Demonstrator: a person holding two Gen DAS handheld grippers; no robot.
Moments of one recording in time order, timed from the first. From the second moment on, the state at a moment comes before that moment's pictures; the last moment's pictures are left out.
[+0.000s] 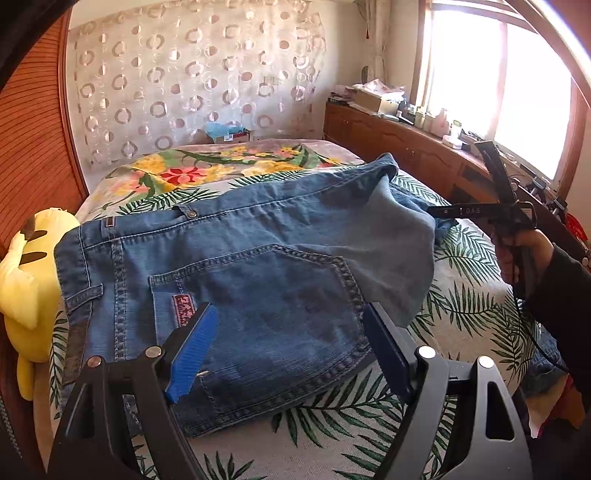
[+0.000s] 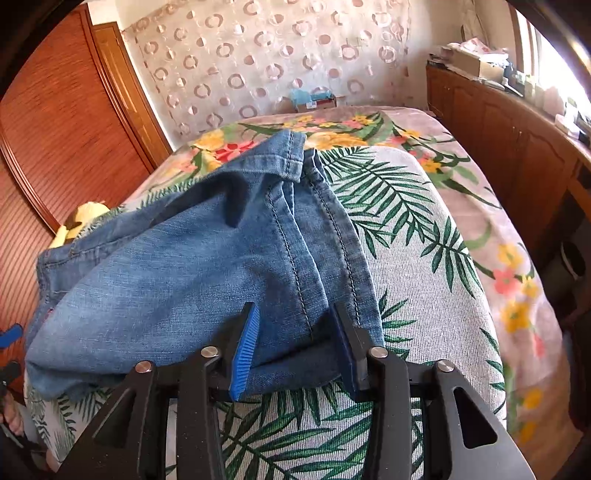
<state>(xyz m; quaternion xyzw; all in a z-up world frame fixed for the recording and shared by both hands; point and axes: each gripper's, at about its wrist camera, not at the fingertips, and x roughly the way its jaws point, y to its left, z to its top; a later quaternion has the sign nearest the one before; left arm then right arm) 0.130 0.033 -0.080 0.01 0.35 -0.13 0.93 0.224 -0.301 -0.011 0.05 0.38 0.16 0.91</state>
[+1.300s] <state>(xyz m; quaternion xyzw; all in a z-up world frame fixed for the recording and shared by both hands) 0.115 0.050 -0.076 0.01 0.35 -0.12 0.93 0.181 -0.295 0.086 0.00 0.31 0.19 0.93</state>
